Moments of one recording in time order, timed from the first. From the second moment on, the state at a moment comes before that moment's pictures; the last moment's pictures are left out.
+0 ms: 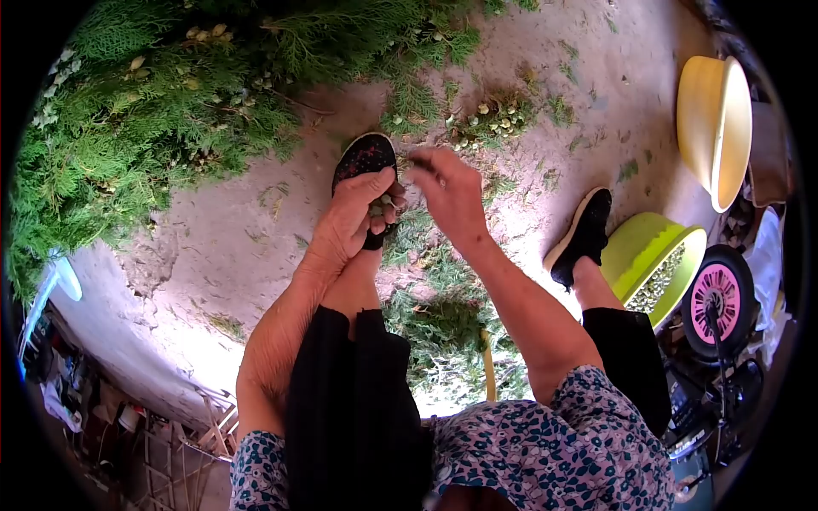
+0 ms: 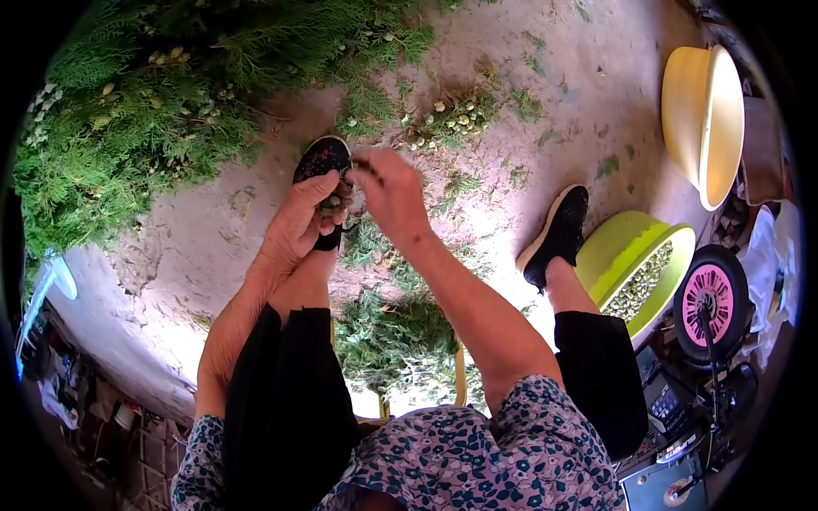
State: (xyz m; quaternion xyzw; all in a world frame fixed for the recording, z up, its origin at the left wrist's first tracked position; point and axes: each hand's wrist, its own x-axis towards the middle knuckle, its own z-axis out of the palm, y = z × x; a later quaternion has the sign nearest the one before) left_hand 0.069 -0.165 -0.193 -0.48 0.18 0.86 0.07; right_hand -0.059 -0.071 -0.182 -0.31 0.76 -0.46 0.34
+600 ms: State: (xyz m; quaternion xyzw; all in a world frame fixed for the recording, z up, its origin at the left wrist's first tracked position) left_hand 0.072 -0.165 -0.195 -0.51 0.10 0.85 -0.04; right_hand -0.084 -0.071 -0.205 -0.32 0.76 -0.46 0.34
